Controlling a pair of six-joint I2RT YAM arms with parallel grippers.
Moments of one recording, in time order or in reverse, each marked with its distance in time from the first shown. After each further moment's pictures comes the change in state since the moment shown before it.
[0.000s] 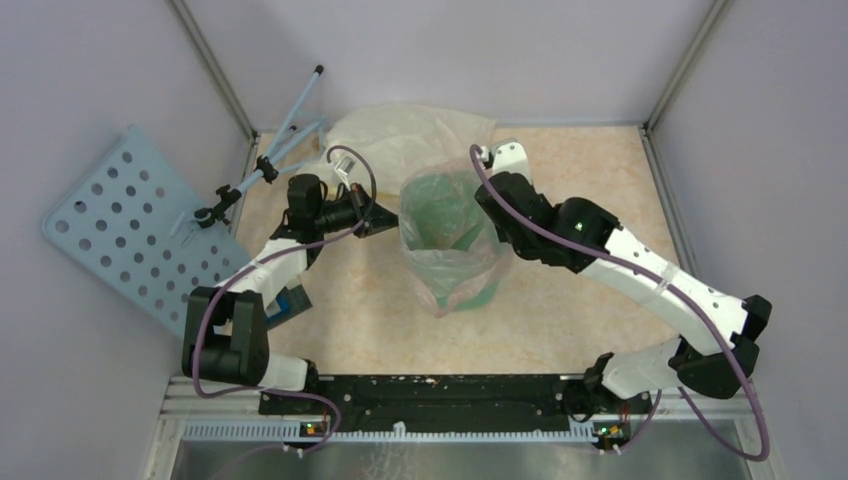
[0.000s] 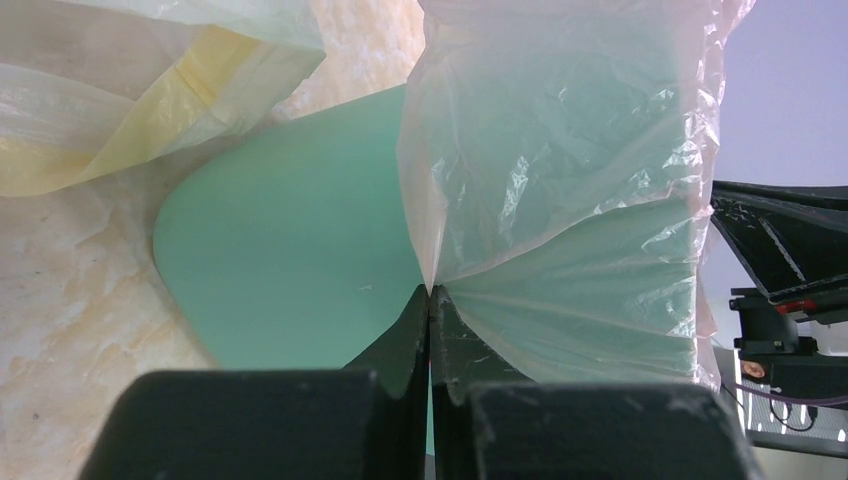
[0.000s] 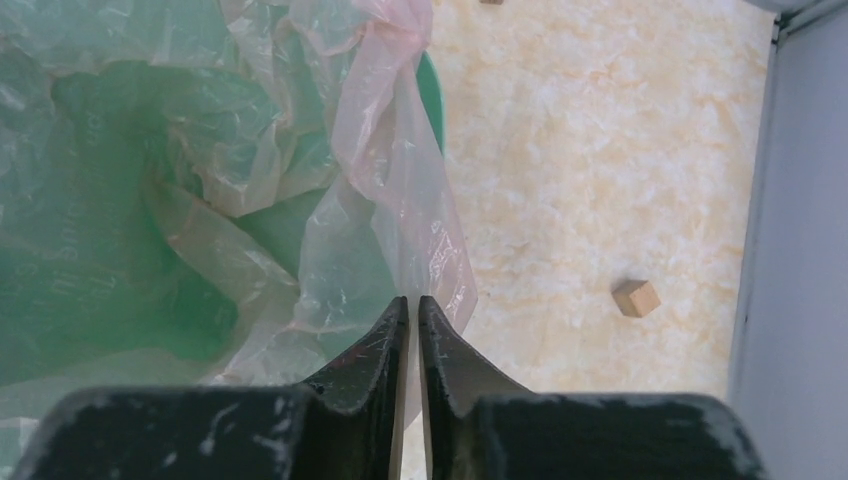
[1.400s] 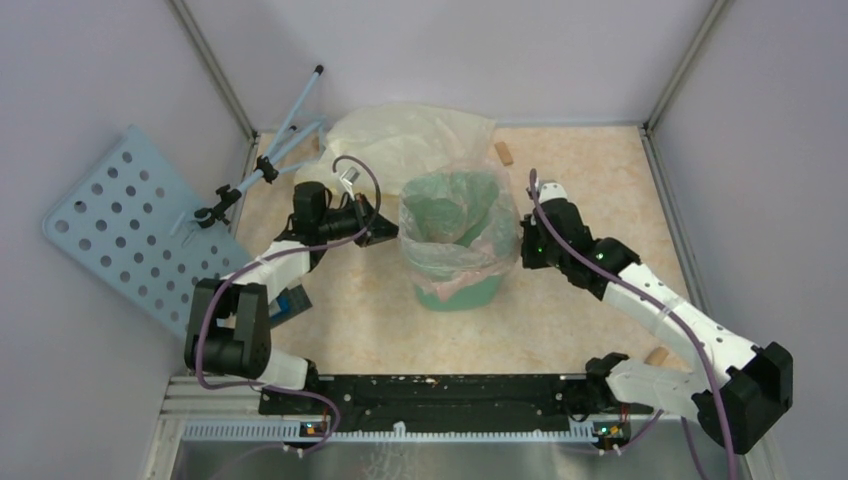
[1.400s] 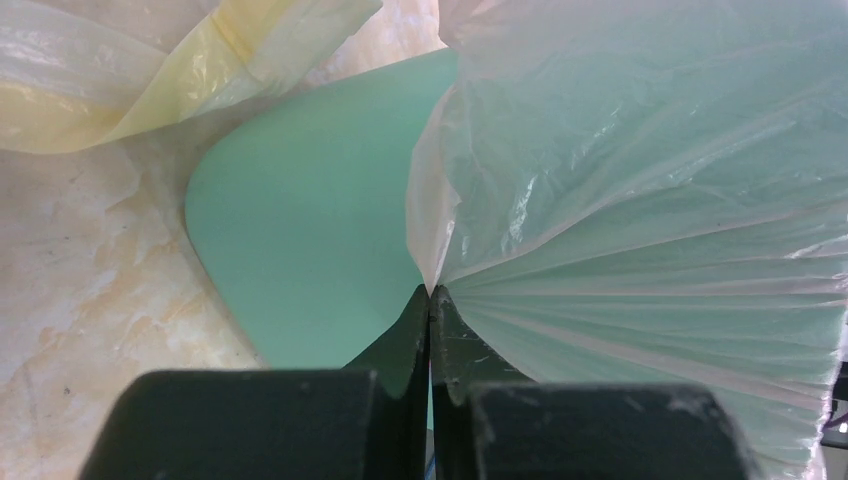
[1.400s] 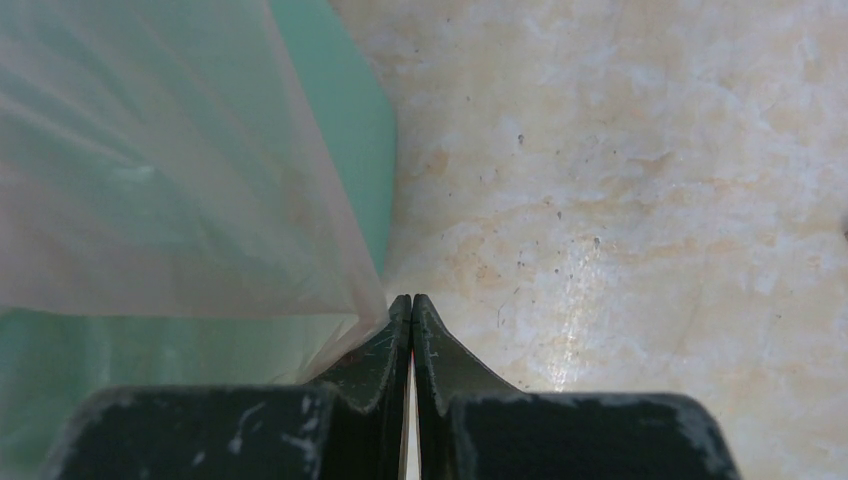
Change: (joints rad) left arm 0.000 0.037 -0.035 -0.020 0.007 0.071; right arm -0.364 -0.274 -0.644 0.425 -0.499 0.043
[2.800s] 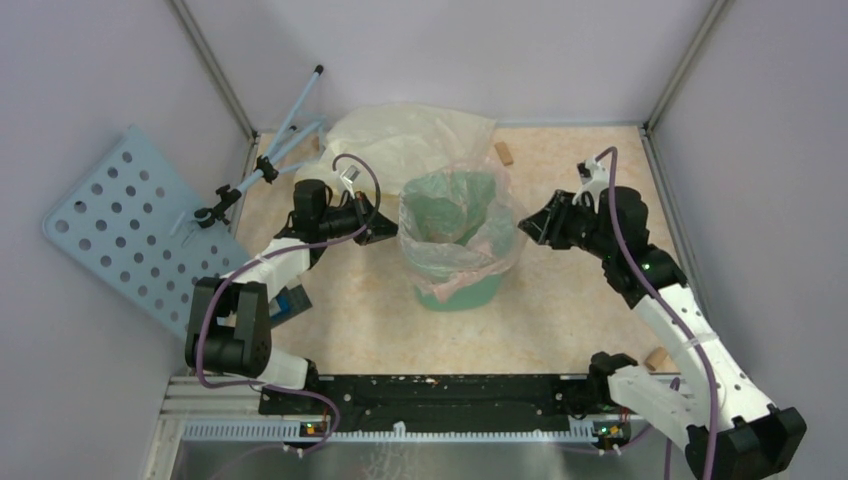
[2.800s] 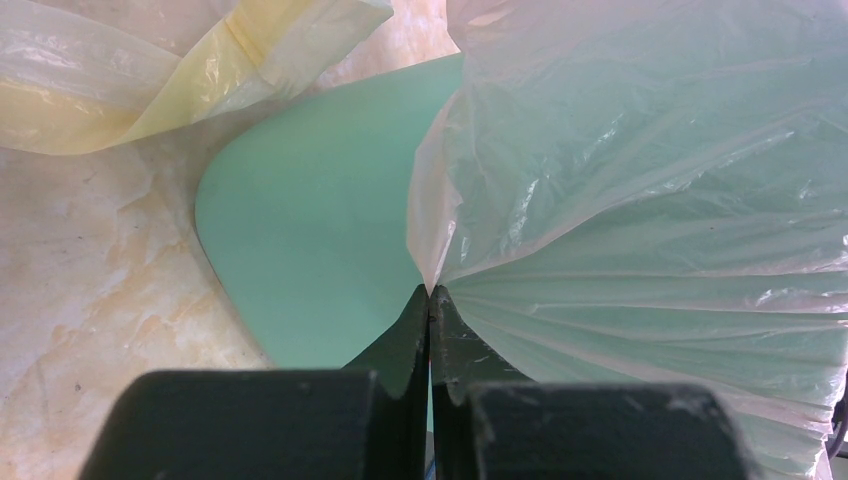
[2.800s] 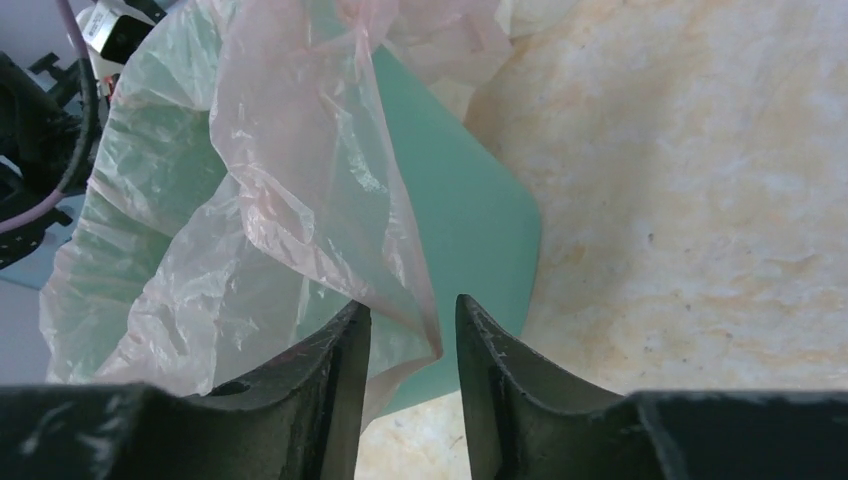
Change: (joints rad) left arm 0.000 0.010 0.019 -0.038 -0.015 0.015; right arm -0.310 -0.195 -0.032 0.194 -0.483 0.106
